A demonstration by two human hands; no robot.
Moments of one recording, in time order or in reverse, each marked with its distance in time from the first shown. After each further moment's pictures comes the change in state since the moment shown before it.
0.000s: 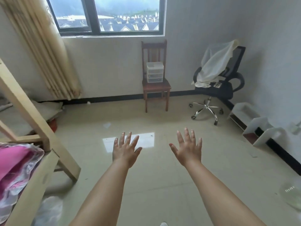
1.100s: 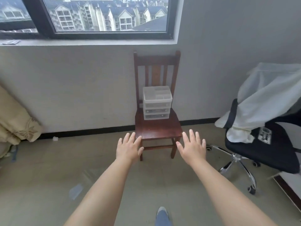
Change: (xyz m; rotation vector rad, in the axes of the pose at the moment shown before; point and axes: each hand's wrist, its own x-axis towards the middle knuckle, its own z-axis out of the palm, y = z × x) left_hand 0.913 0.004 -0.085 -0.039 -0.087 0.063; right_hand 0.911 -0.008 0.023 -0.032 -0.097 0.054
